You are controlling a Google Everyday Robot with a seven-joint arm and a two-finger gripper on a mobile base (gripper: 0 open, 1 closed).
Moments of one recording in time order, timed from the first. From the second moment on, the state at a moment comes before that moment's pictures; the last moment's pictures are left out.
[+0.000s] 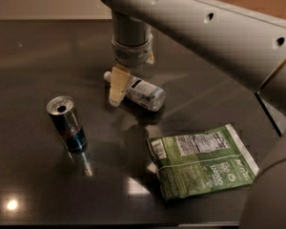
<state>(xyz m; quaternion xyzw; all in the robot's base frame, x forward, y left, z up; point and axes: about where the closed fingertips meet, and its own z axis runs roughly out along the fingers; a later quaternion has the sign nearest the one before) 0.584 0.018 0.865 -0.49 0.87 -0.03 0.07</state>
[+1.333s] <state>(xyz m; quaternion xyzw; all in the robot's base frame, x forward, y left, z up) 0.602 0.040 0.854 -0.50 0.86 0.00 0.06</state>
